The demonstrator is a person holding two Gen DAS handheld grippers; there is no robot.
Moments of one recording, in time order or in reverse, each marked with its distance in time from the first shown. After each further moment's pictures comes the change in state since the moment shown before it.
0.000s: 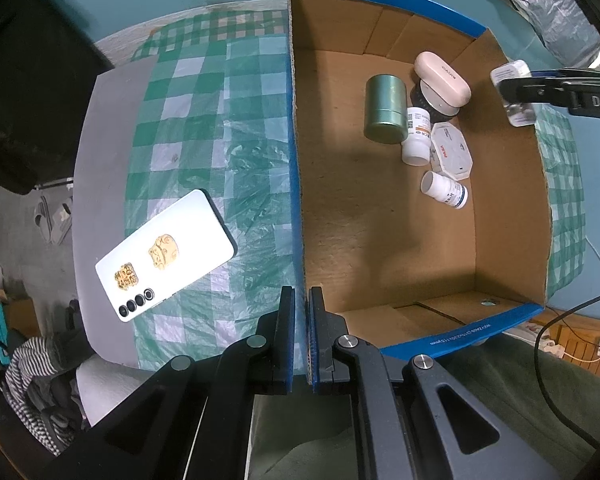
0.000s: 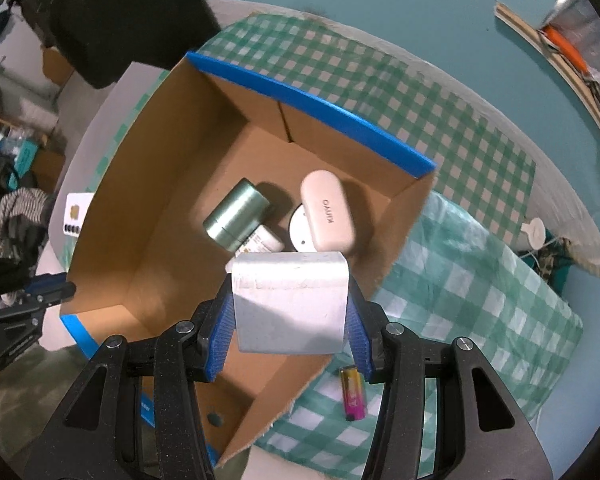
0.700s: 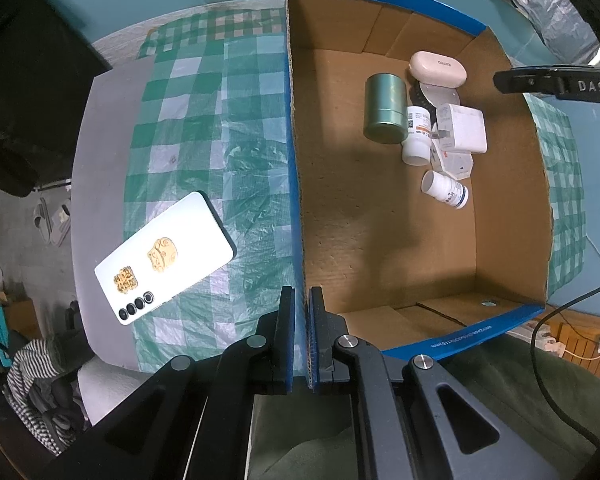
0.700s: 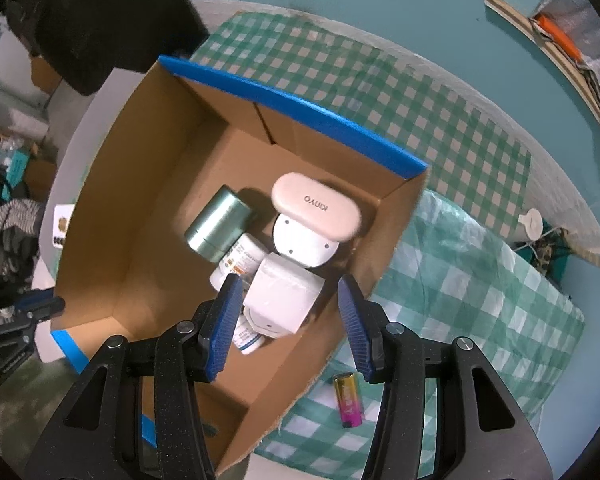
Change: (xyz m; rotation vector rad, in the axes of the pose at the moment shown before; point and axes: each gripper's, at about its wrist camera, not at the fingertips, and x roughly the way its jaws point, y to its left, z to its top) left arm 0.002 -0.001 0.003 0.011 0.009 -0.001; right arm 0.004 -0.013 0.005 0.057 -0.002 -0.015
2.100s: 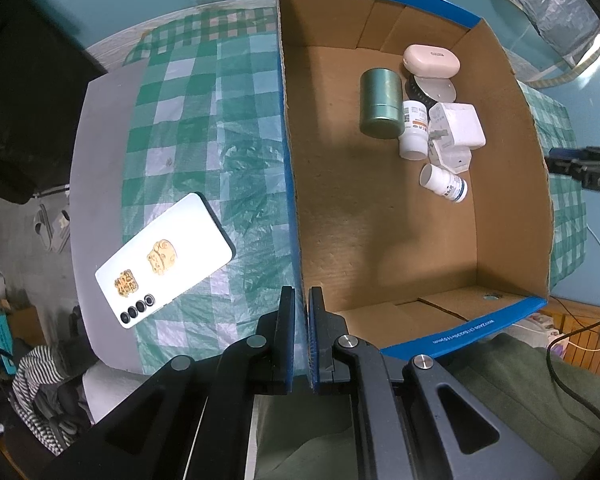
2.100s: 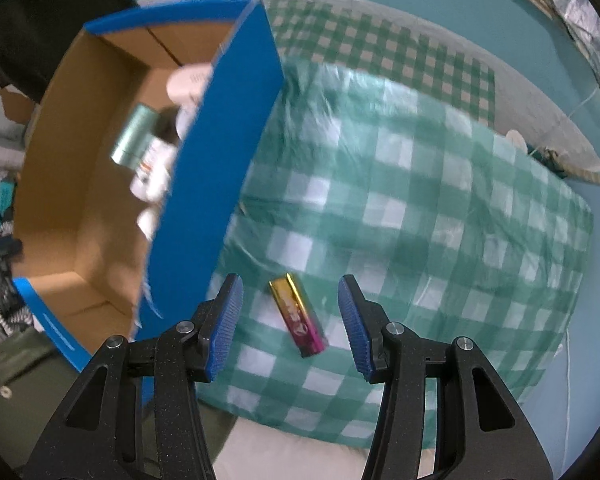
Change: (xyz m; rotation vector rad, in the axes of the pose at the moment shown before) left arm 0.002 -0.002 0.000 0.022 0.007 0.003; right arm 0.016 -0.072 -0.102 0.166 0.065 -0.010
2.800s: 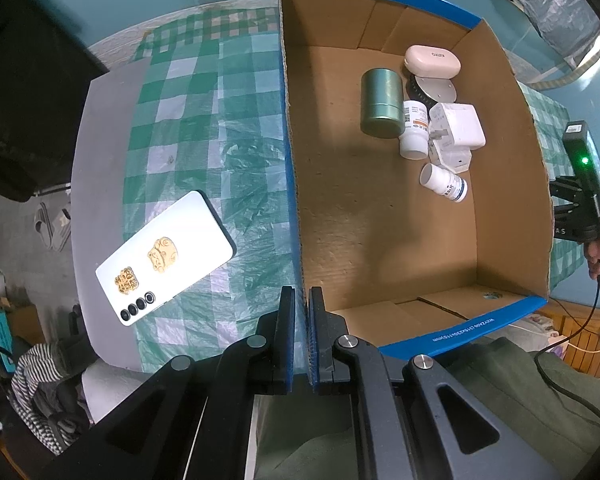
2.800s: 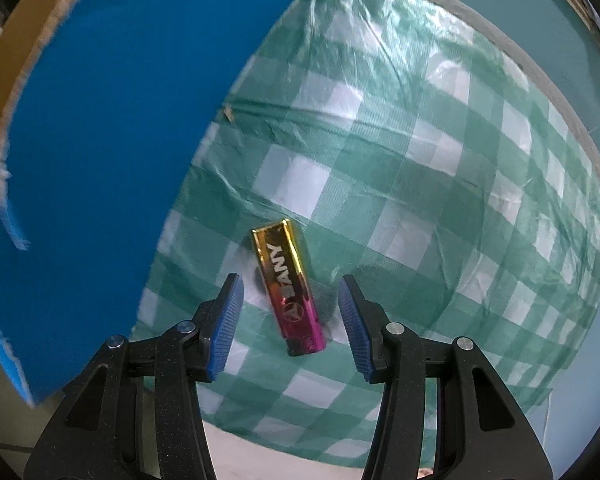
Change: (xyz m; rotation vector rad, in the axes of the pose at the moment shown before) left arm -0.003 0.002 -0.002 -0.006 -0.003 -0.001; right arm 0.075 0.011 -0.035 -0.120 0.099 -0.046
